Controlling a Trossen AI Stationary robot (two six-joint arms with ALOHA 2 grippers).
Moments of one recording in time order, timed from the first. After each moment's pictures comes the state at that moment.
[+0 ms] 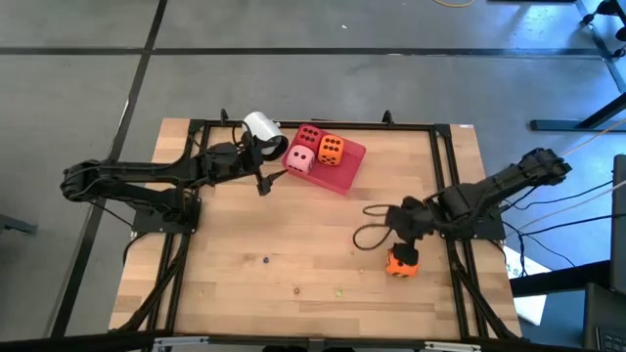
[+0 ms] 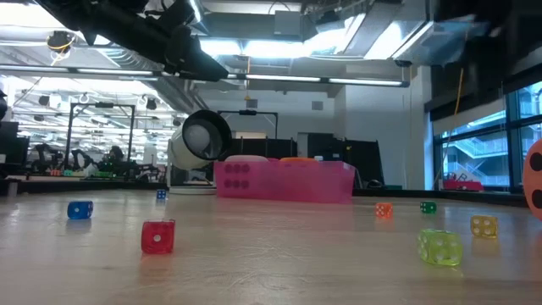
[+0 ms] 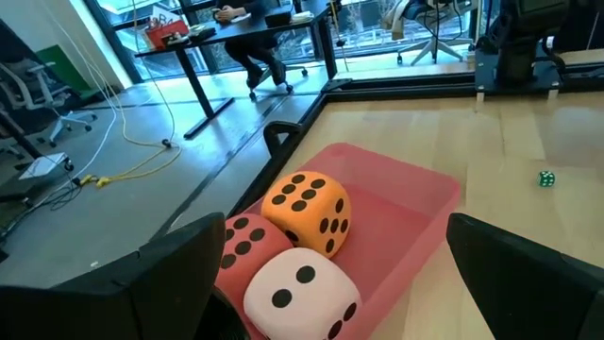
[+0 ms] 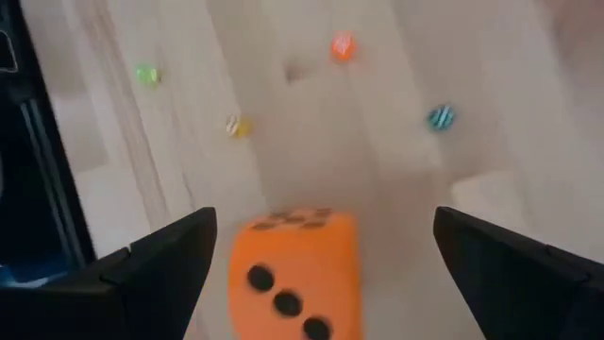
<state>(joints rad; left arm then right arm) 0.28 0.97 0.57 0.21 -0.22 0.18 0.44 1.19 0.97 -0.97 0.04 0.76</state>
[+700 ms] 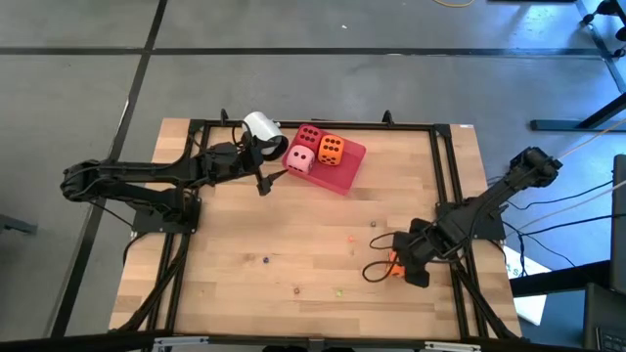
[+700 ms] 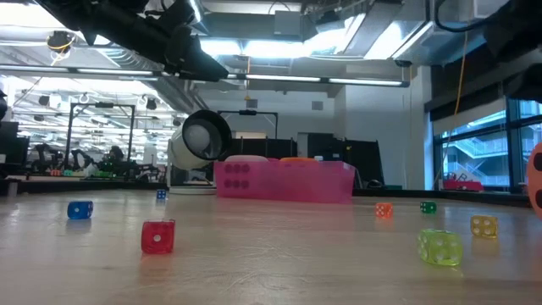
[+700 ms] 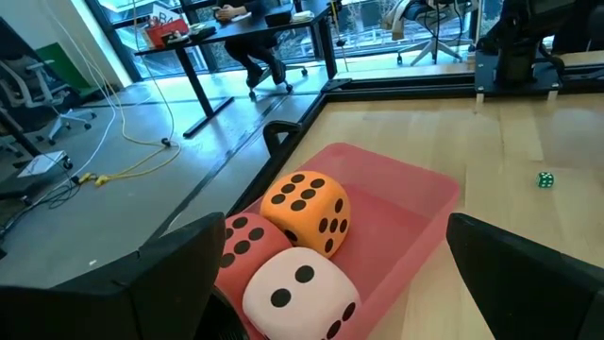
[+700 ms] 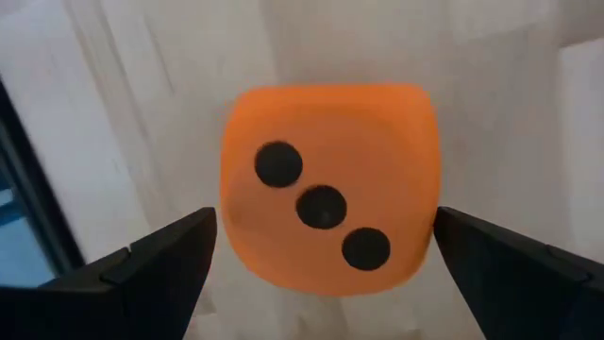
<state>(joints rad) 0.28 0.97 0.57 0.21 -0.22 0.18 0.65 1.29 0.85 -0.93 -0.04 0.91</state>
